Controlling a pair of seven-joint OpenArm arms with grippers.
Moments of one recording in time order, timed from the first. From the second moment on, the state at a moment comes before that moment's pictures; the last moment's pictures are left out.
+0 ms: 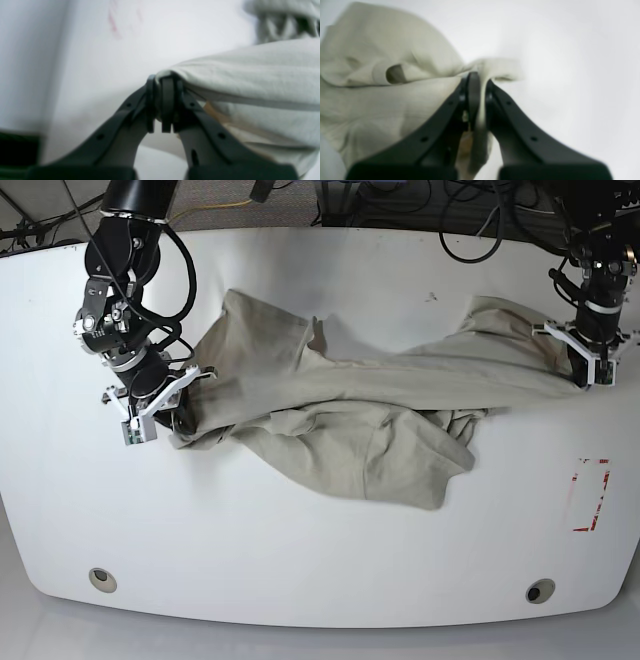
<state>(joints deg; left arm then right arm) 17.4 -13.5 -32.0 108.1 -1.5 -24.5 27.1 -4.3 12.1 15.9 104.3 25.4 24.5 -45.3</state>
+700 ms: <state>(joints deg) -15.9 -13.8 -21.1 109.5 17.1 -31.3 38.7 26.4 22.3 8.0 95.4 24.4 28.2 -45.2</state>
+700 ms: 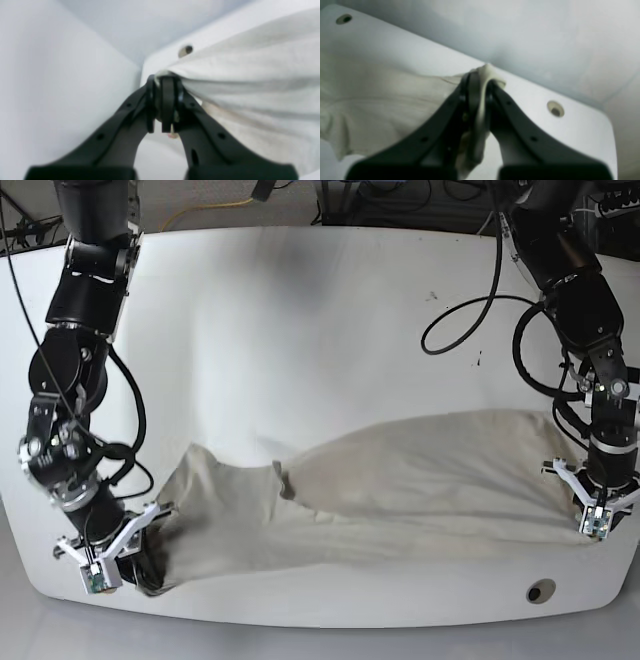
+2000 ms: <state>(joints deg) -7.9 -11.2 -14.9 113.7 27.0 -36.4 47.6 15.8 23.2 15.0 98.5 24.6 27.7 -48.5</state>
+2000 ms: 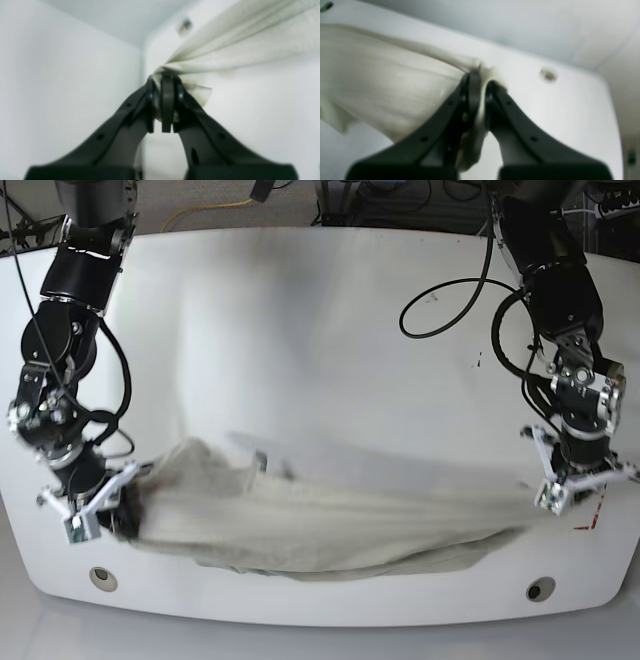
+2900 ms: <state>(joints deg) 26.3 -9.4 -27.5 113.4 19.5 -36.8 38.1 -20.2 10.9 24.7 102.9 25.0 28.1 -48.0</state>
